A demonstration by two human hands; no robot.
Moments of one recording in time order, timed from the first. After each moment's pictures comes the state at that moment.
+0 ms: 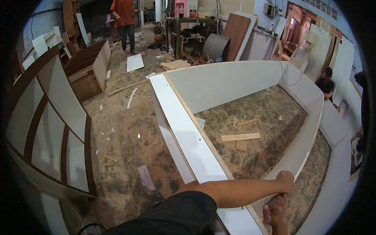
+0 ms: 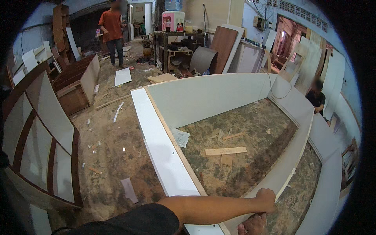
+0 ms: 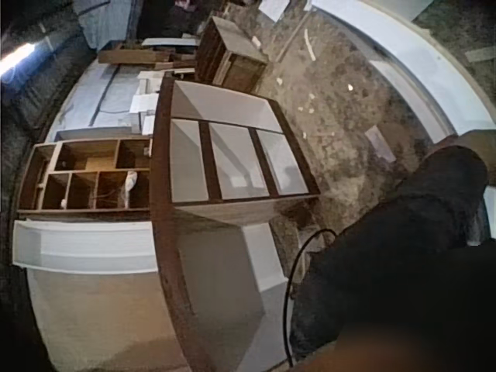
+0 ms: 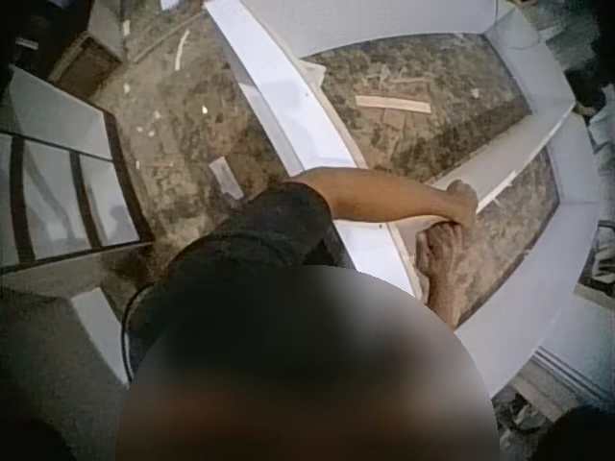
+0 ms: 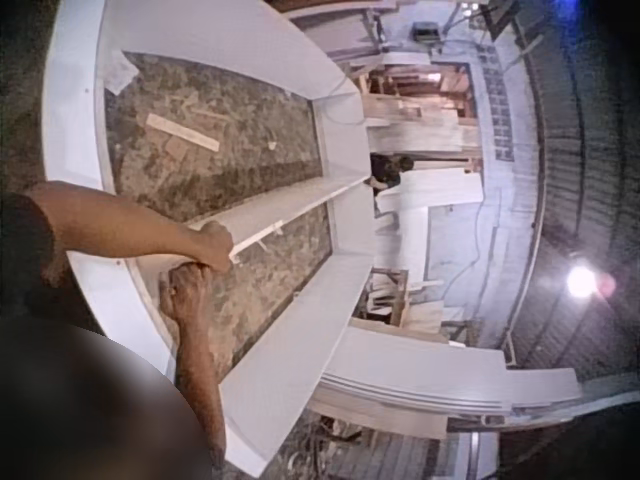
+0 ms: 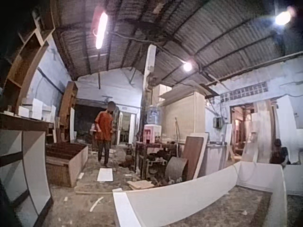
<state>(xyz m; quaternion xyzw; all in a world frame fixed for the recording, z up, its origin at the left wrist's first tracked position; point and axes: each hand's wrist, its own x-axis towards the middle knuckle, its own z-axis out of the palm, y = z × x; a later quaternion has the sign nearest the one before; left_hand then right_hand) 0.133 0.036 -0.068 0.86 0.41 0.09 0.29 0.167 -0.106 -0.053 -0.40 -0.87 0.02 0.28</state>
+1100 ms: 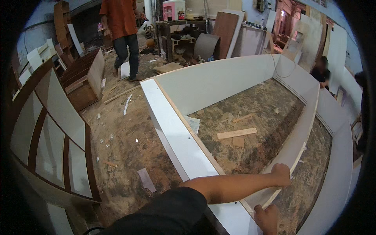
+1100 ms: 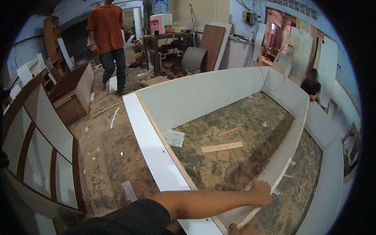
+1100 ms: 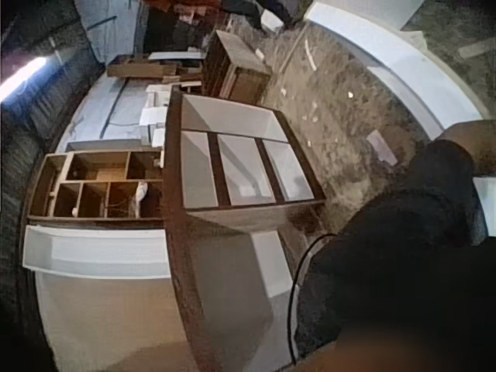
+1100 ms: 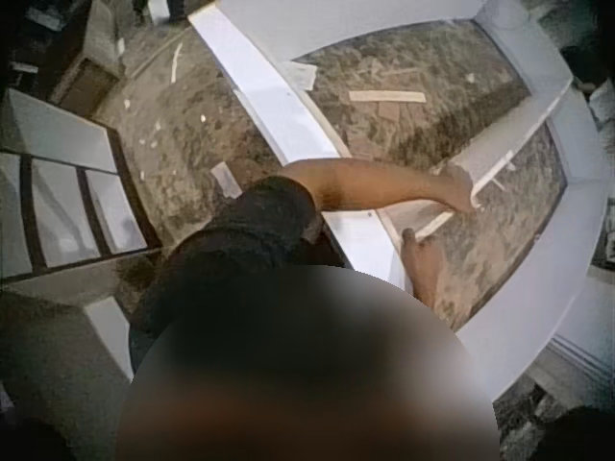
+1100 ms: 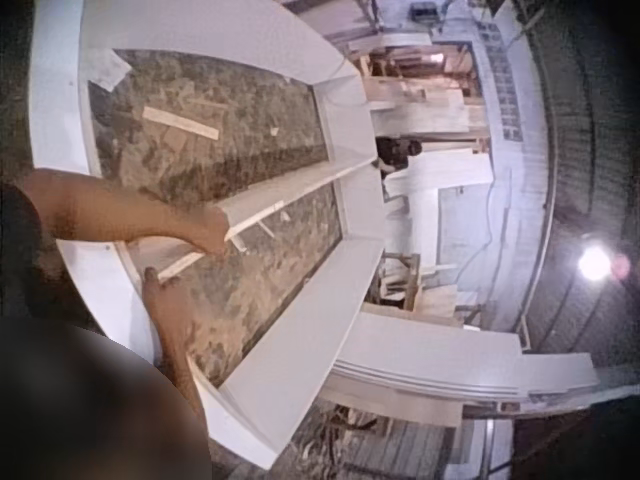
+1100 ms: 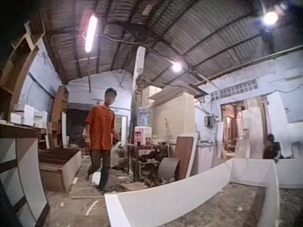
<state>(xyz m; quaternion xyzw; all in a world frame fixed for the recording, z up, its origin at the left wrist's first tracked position) 0.111 0.022 -0.044 0.86 0.40 0.09 0.31 0.129 -0.162 -0.002 -0.80 -0.50 0.34 -0.03</state>
